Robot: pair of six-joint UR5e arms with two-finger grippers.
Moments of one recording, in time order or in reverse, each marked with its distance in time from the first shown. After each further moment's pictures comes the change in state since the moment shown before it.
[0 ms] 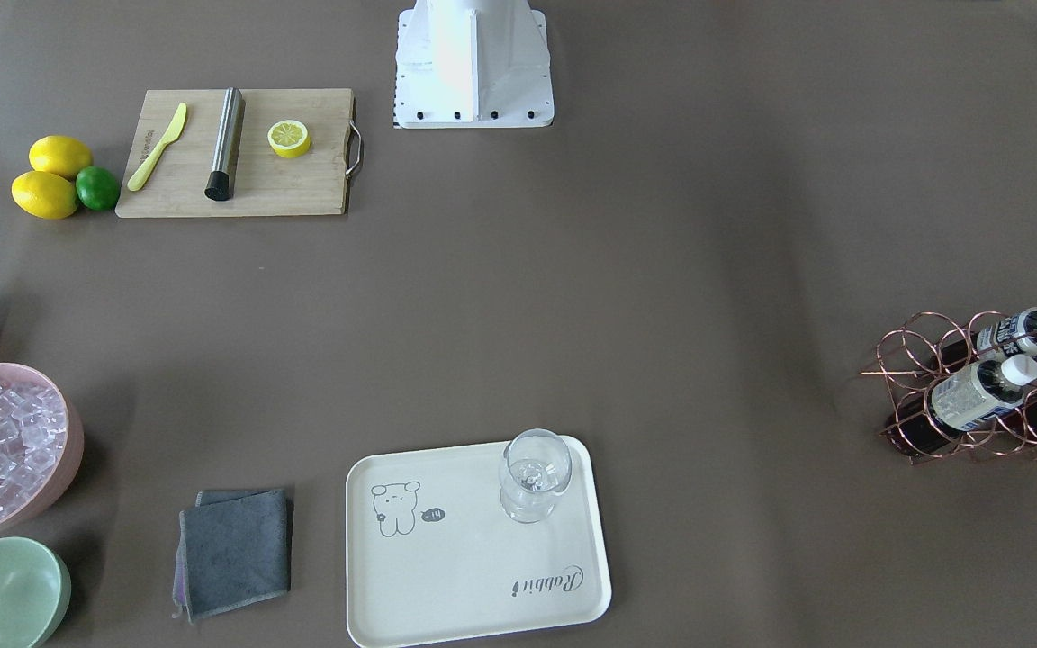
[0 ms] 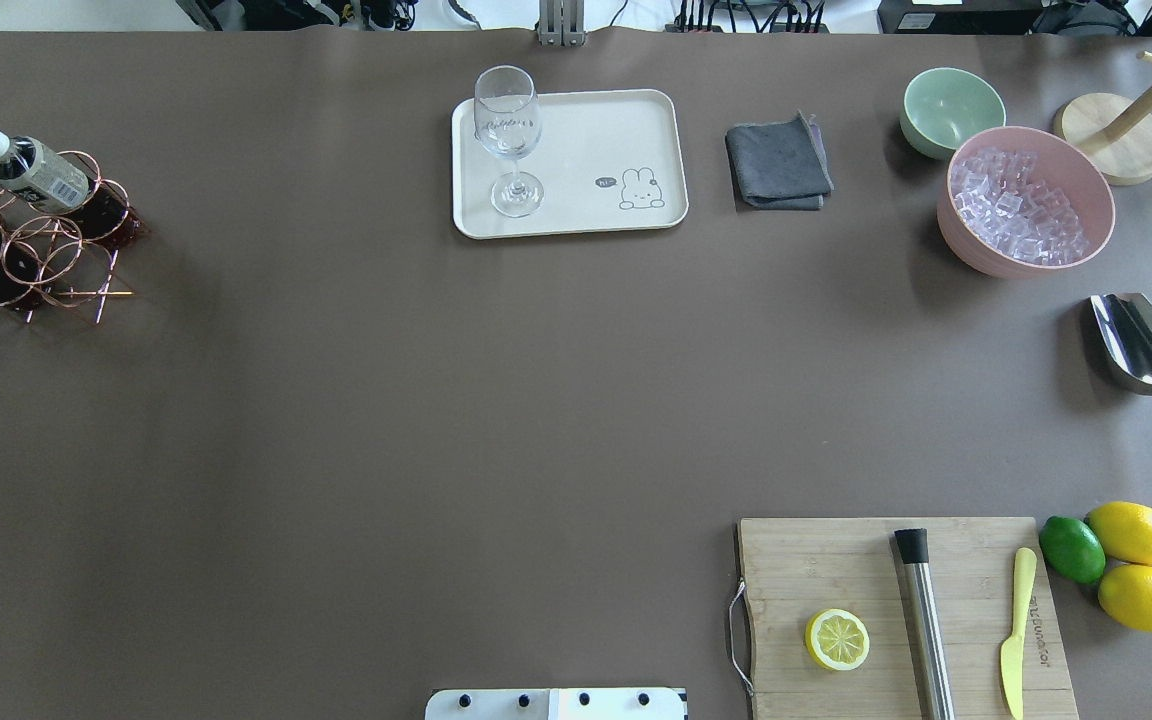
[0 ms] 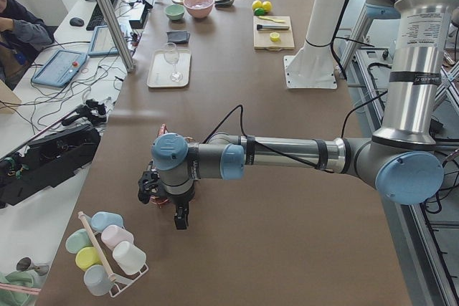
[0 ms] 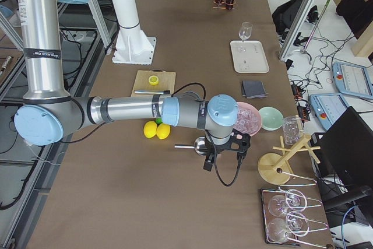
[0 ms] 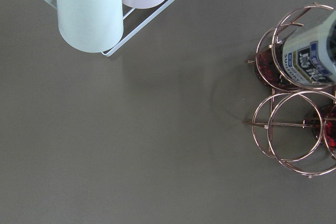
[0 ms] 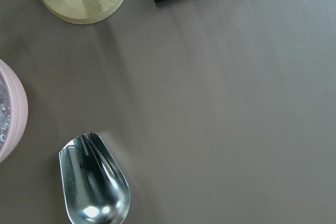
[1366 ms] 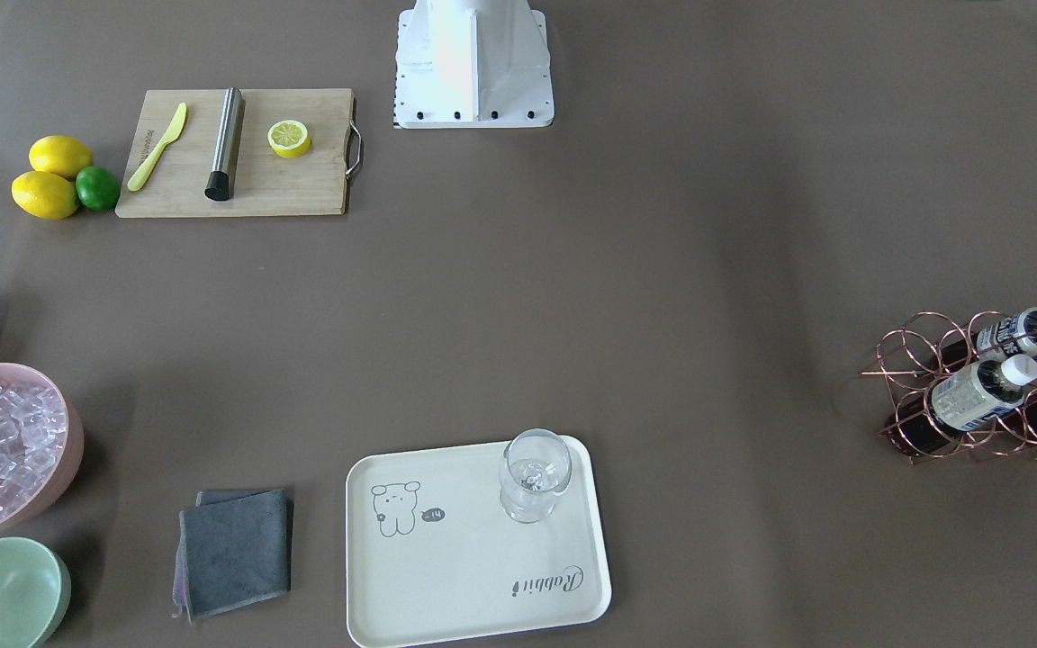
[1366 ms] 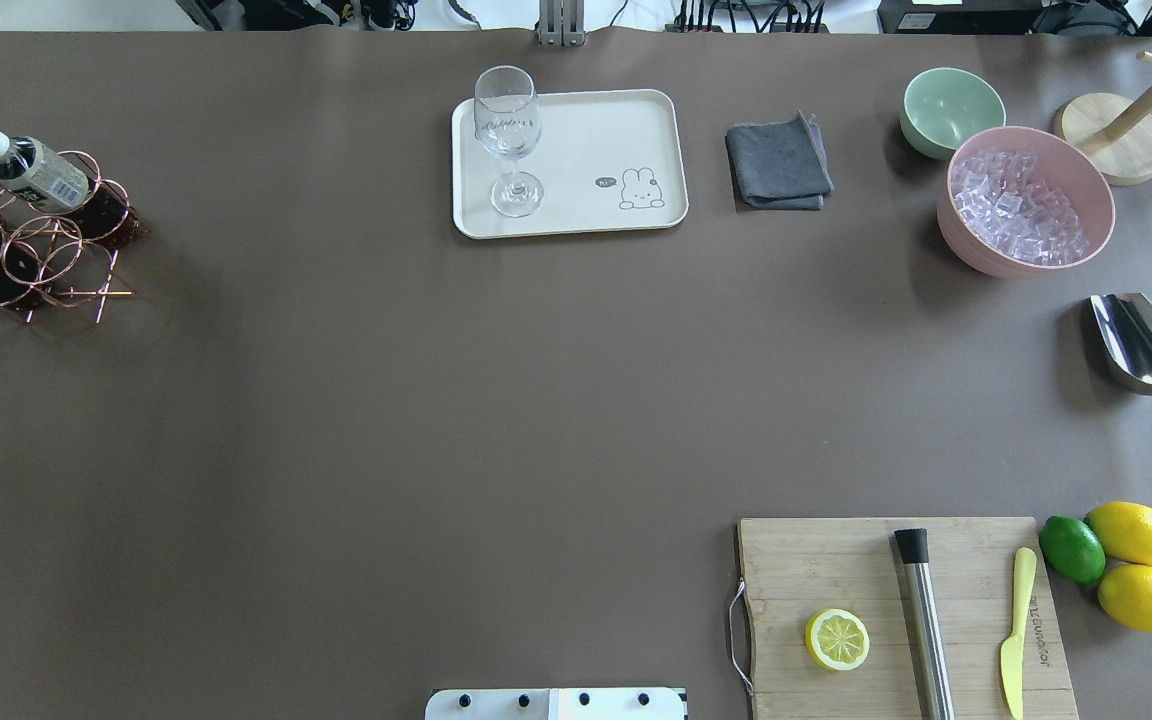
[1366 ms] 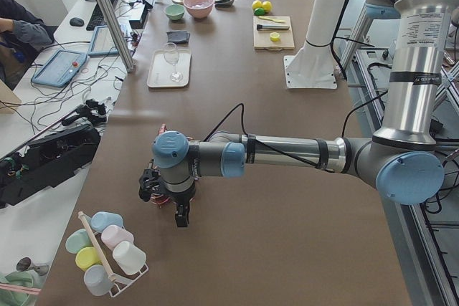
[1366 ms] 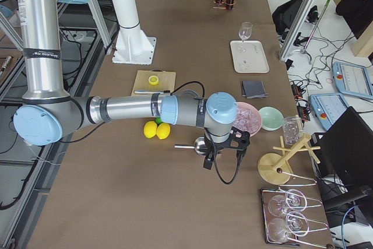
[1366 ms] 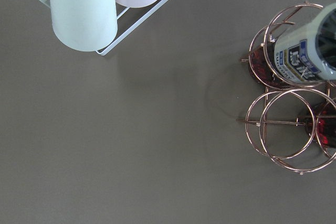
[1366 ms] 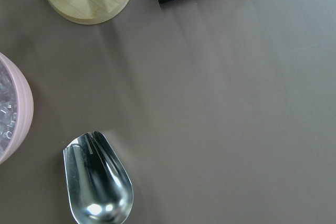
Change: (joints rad) left arm 0.003 0.003 -0.015 0.012 -0.006 0.001; right arm 0.000 -0.006 0.018 0.000 0.001 0.000
